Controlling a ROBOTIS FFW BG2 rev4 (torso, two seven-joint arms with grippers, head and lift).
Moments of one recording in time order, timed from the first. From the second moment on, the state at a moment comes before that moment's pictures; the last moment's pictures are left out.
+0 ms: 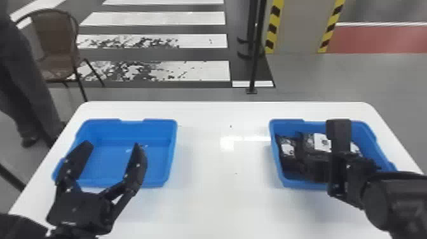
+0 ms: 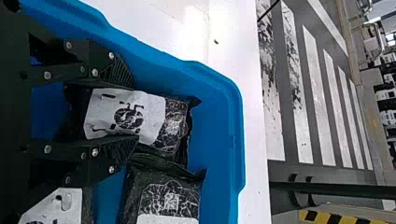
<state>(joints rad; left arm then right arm) 0.71 0.08 0.03 -2.22 0.15 -0.22 -0.08 -0.06 -0.20 0.03 -1.70 -0.27 0.92 0.23</state>
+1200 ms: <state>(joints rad) 0.65 0.07 0.06 -2.22 0.27 -0.04 -0.23 0.13 -0.20 0.16 -1.73 -0.63 -0.14 0.39</state>
